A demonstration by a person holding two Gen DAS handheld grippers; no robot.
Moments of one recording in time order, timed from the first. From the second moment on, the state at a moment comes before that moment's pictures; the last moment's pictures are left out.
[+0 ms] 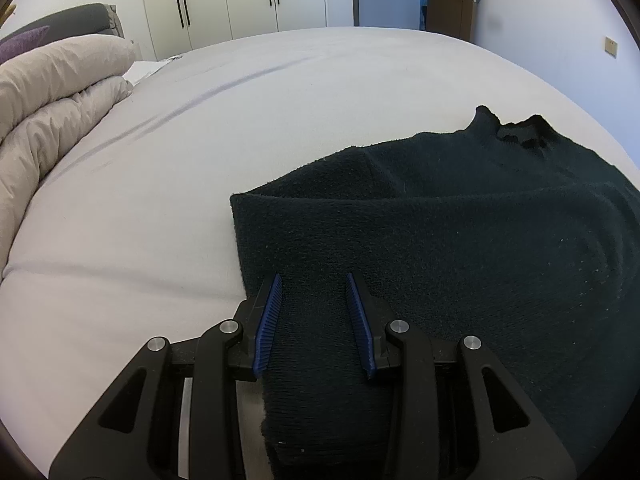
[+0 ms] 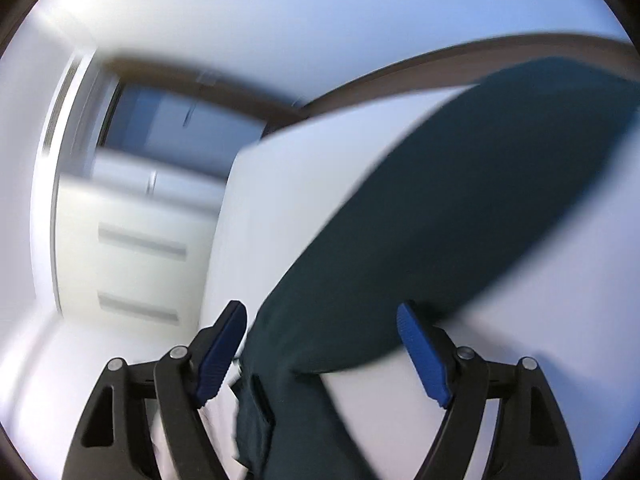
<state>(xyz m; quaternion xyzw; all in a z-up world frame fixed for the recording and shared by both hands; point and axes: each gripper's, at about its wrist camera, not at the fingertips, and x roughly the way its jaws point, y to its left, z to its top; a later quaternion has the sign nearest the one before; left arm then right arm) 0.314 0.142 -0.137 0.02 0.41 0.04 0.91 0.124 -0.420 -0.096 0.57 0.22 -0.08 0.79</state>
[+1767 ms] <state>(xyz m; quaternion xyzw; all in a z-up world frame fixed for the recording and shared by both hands) 0.314 0.137 -0.131 0.04 0.41 0.05 0.91 0.256 -0.207 -0.030 0.01 0.27 -0.09 0.96</state>
